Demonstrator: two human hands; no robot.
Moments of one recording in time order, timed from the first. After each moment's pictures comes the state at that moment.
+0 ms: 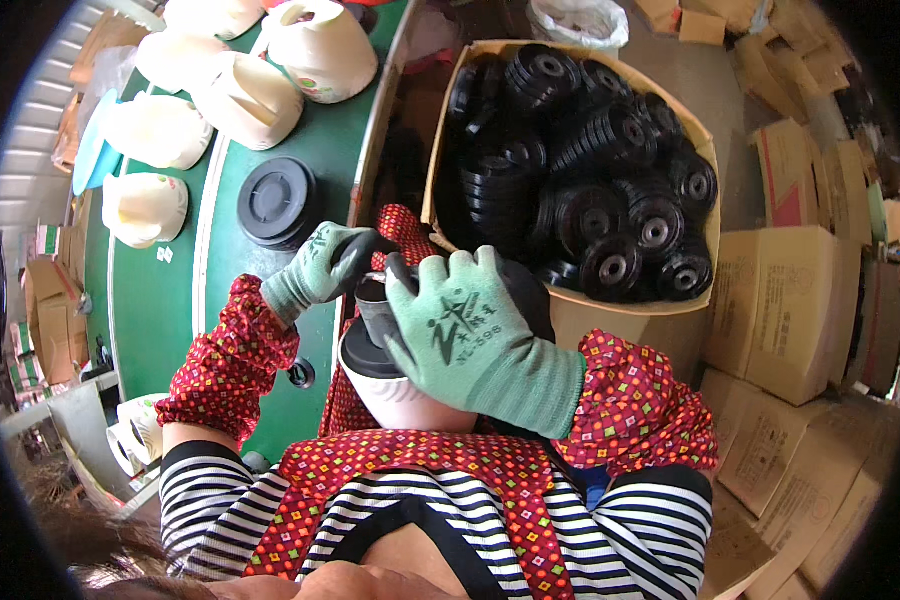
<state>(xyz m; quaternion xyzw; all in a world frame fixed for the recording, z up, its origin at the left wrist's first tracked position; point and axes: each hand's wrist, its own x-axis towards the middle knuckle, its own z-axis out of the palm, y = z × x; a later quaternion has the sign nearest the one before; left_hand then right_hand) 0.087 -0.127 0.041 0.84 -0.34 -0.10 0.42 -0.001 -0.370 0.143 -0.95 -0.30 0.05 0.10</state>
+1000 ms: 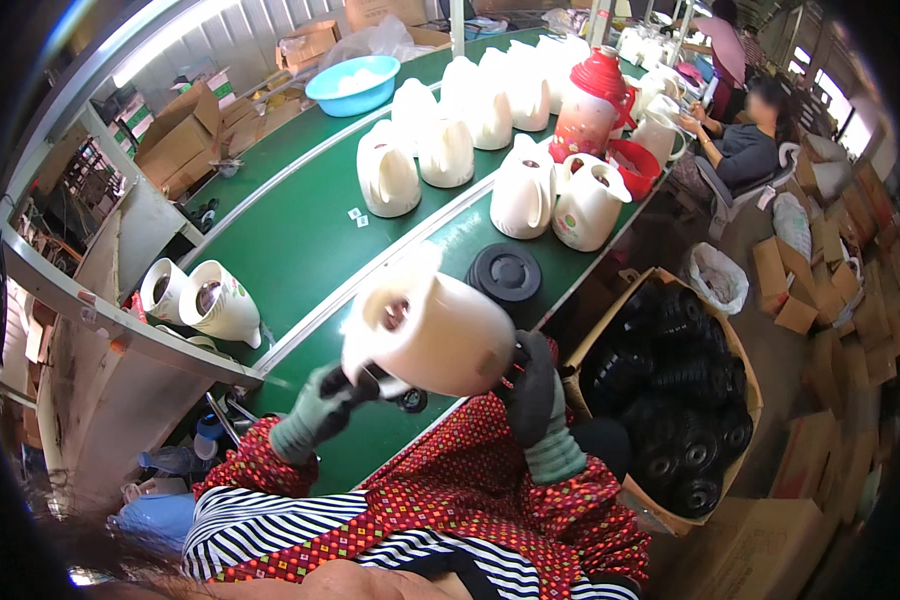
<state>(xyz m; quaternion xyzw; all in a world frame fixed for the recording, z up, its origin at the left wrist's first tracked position) -0.181 0.048 0.090 0.67 0.11 -0.02 0.73 -0.015 -0.233 0.062 -0.46 0.01 0.26 0.85</state>
